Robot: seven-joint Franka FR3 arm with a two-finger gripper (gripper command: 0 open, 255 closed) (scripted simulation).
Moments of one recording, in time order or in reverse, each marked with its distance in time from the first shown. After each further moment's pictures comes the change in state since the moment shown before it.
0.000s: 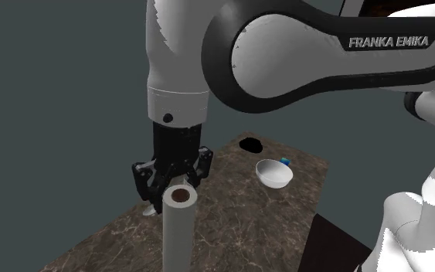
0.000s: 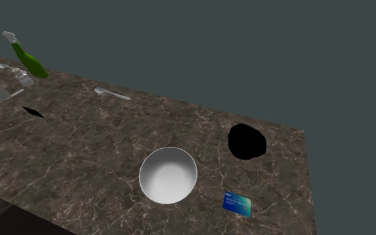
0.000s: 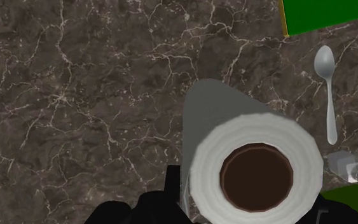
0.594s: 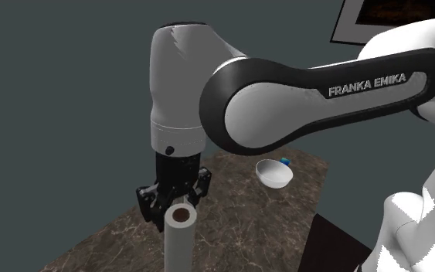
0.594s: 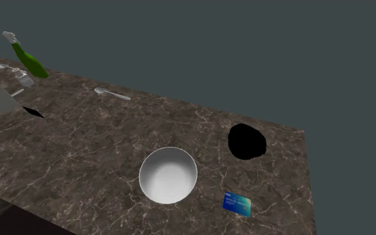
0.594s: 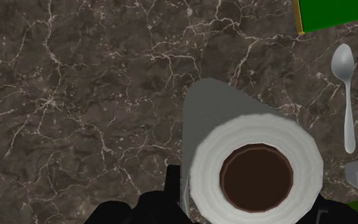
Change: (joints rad) arm -0.001 -0.010 -0.001 -0.138 0.005 0.128 -0.009
